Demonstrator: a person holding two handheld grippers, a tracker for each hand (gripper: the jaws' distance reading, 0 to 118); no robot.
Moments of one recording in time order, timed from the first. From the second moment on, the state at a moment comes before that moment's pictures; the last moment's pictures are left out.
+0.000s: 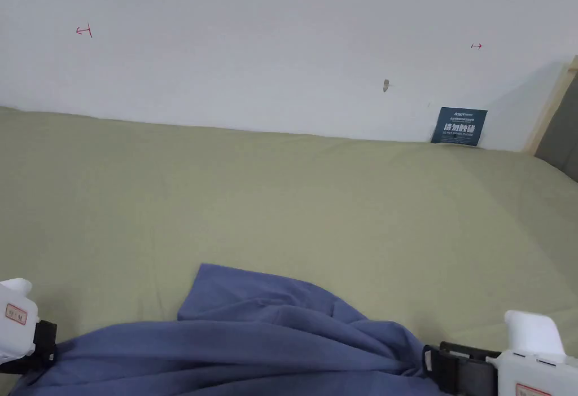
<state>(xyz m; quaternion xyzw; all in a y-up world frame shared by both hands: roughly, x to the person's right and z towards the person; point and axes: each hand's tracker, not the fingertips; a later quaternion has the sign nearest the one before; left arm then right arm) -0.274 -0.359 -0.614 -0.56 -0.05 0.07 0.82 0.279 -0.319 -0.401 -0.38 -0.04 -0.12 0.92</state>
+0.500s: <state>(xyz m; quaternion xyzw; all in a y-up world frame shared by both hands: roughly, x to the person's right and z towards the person) -0.282 -0.303 -0.596 -0.48 -0.06 0.11 0.87 0.245 -0.314 -0.410 -0.39 -0.04 -0.02 0.92</state>
